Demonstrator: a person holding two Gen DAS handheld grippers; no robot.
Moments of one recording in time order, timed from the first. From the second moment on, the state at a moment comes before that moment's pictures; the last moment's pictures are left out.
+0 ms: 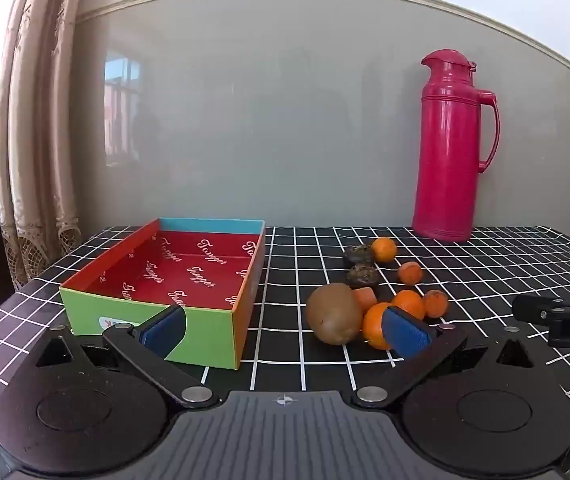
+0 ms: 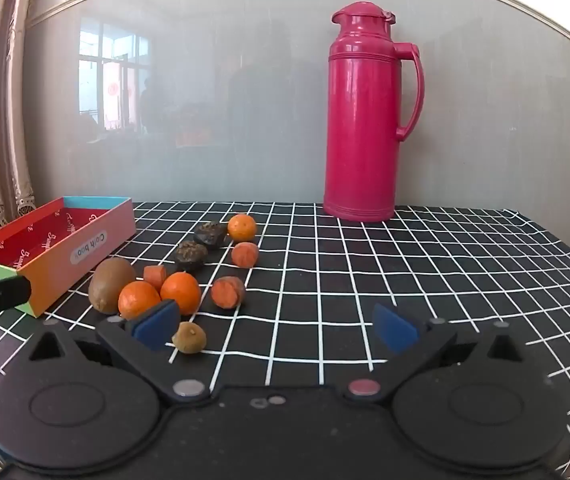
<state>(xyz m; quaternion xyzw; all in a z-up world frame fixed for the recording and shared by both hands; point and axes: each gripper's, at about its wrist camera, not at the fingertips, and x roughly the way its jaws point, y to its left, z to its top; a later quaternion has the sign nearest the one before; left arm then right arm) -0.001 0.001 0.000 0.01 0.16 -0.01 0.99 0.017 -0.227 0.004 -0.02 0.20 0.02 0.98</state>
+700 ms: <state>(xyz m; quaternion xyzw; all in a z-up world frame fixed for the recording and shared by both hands) 0.002 0.000 -0.002 0.01 0.17 0.00 0.98 0.017 -0.226 0.004 -0.02 0.20 0.01 0.98</state>
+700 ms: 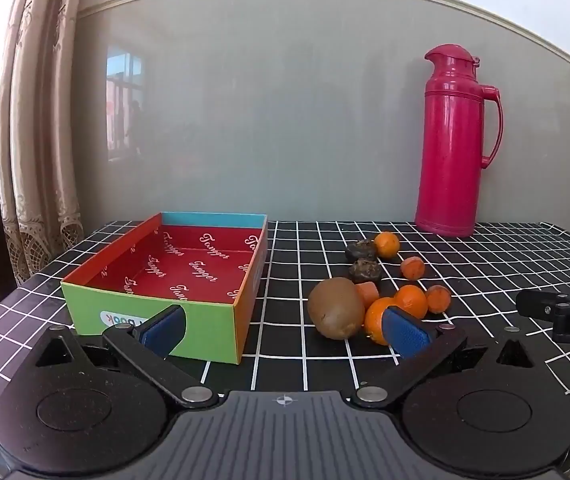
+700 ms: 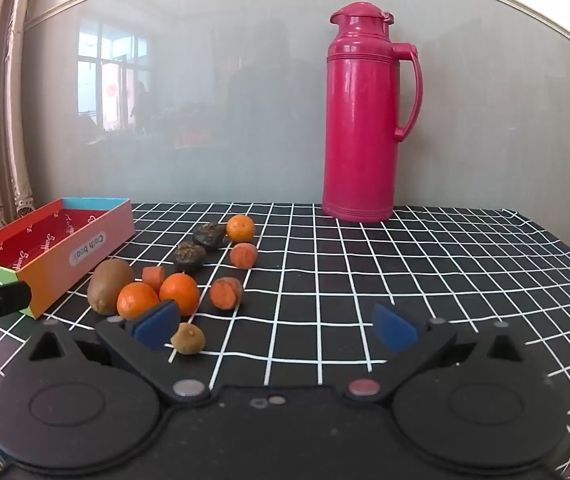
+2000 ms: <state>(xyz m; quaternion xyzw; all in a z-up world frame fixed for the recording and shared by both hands) 0.000 0.000 0.000 0.00 0.17 0.00 0.99 0.017 -0.226 0.003 -0.02 0.21 0.01 0.98</state>
